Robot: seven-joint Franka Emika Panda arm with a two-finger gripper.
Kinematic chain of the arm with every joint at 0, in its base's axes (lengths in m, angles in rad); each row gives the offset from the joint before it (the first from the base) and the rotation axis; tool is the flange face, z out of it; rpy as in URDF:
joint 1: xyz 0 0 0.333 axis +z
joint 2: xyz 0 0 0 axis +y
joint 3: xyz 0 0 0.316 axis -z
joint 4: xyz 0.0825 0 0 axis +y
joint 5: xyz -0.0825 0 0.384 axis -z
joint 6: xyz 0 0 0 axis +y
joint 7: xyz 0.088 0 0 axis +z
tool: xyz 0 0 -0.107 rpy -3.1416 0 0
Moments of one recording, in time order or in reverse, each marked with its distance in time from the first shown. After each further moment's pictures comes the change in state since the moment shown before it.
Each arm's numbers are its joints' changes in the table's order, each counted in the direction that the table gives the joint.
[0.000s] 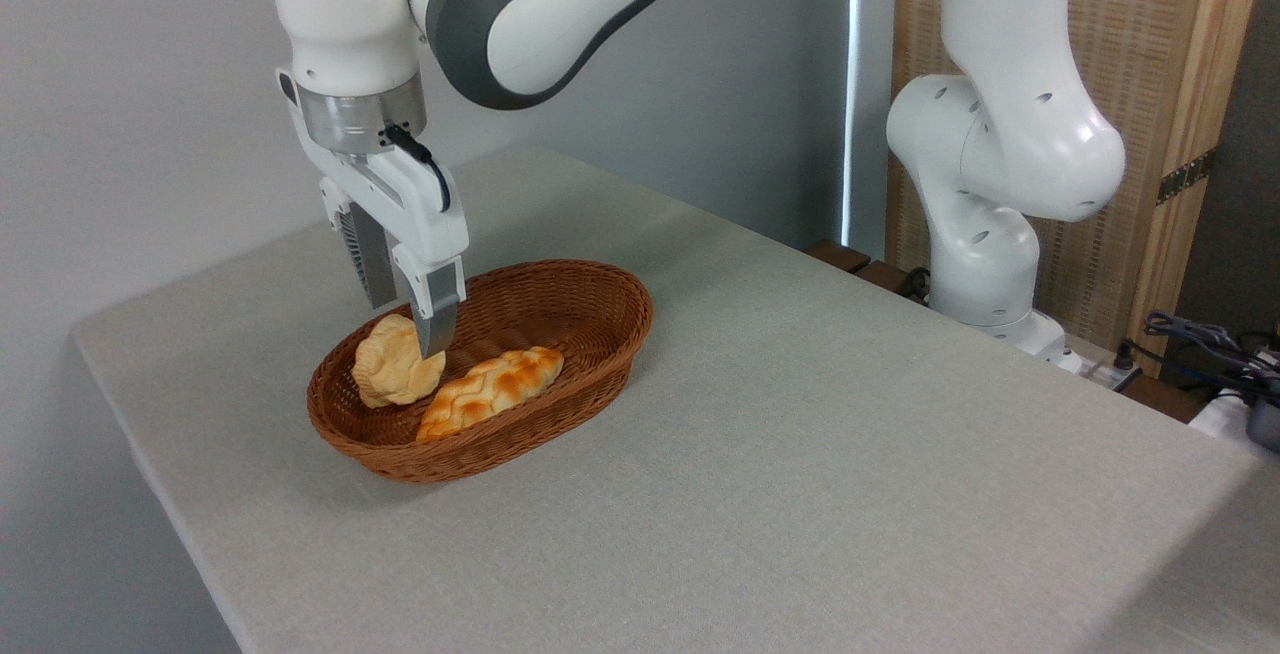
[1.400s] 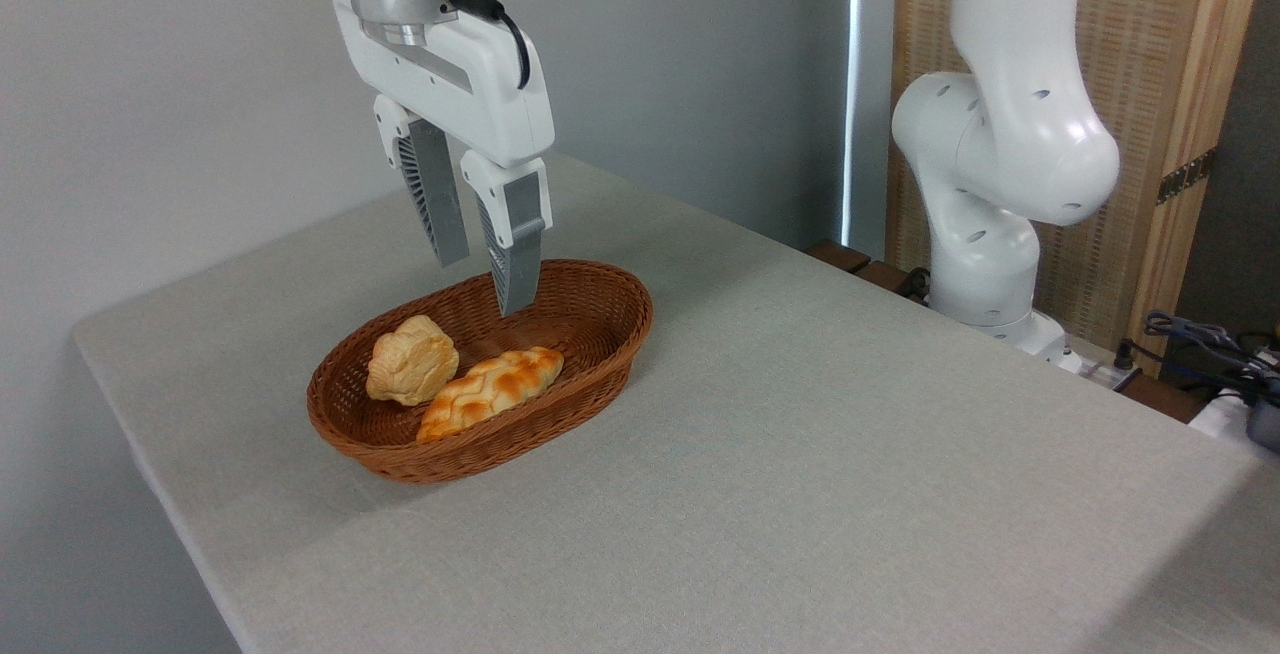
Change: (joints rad) arm -0.123 -0.093 -0.318 -0.159 -0.101 0.318 -0.176
